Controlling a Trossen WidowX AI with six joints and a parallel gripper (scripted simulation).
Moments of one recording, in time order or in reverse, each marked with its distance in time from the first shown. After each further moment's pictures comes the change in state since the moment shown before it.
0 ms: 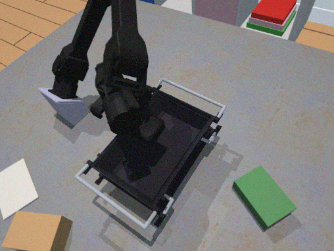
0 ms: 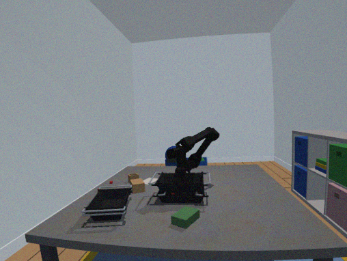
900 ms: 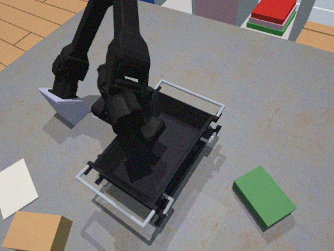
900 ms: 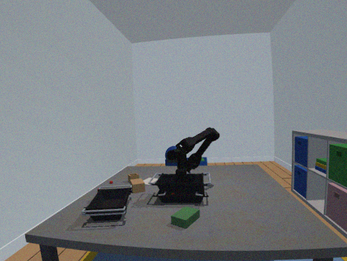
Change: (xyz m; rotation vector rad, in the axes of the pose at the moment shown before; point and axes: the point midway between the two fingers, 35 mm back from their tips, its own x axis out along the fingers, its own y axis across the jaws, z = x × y) arm 0.005 0.003 0.003 -0.005 0.001 0.023
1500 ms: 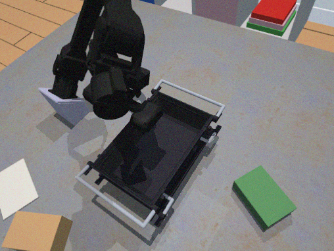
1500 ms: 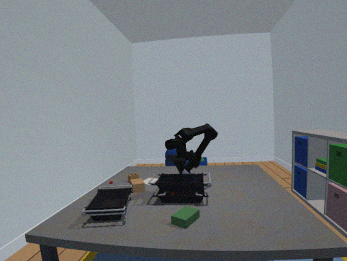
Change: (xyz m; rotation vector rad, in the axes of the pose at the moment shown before) arm -0.060 -0.005 -0.002 0.031 0.005 -0.010
